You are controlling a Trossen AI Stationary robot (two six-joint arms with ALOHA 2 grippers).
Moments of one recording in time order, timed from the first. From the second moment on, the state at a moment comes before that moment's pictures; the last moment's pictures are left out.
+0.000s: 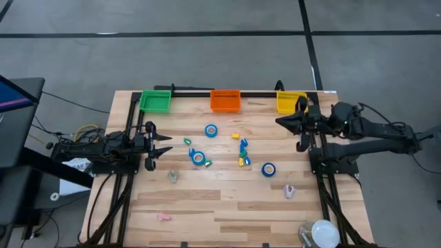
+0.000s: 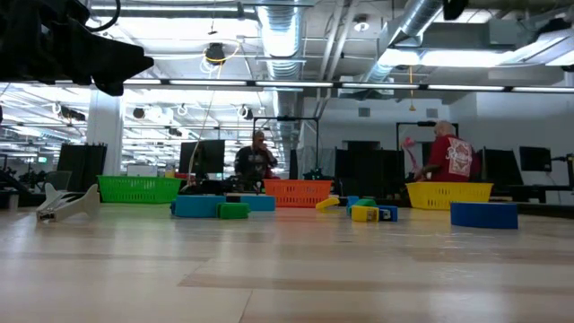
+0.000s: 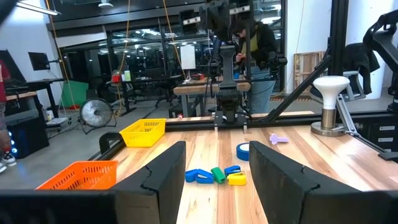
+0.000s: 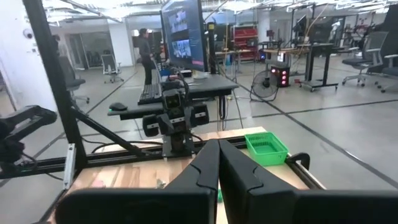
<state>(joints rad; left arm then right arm) -0.02 0.00 0.01 0.11 -0.15 0.11 -0.04 0.62 0.75 -0.12 0.07 0.06</state>
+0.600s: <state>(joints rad) -0.02 0.00 0.01 0.11 -0.15 0.11 -0.01 0.70 0.94 -0.28 0.07 0.06</state>
